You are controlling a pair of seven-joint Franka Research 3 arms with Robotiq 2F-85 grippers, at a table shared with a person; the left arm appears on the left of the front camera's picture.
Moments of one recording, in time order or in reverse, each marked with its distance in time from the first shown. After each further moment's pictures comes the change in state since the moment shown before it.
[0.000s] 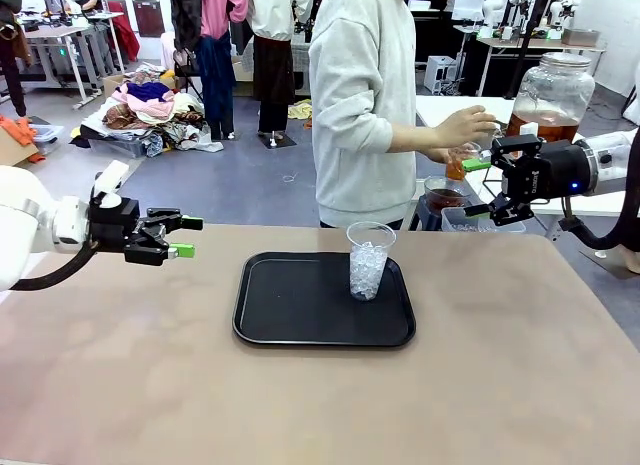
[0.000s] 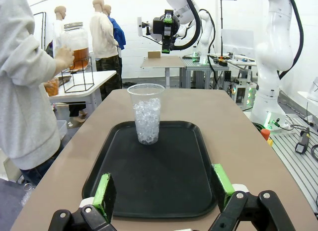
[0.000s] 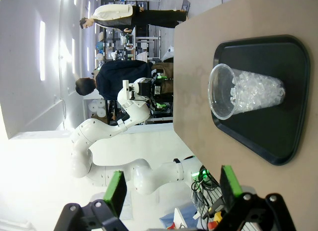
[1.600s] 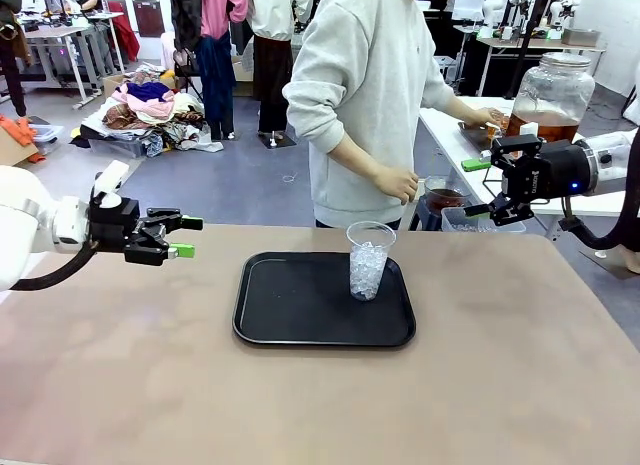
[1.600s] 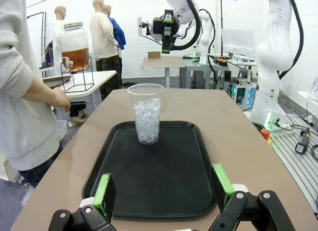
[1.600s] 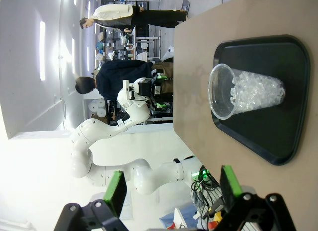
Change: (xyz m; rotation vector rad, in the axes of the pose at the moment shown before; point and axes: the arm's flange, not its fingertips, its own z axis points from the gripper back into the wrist) left arm 0.000 0.000 0.000 0.000 0.000 0.000; right arm 0.000 0.000 0.000 0.000 0.000 0.000
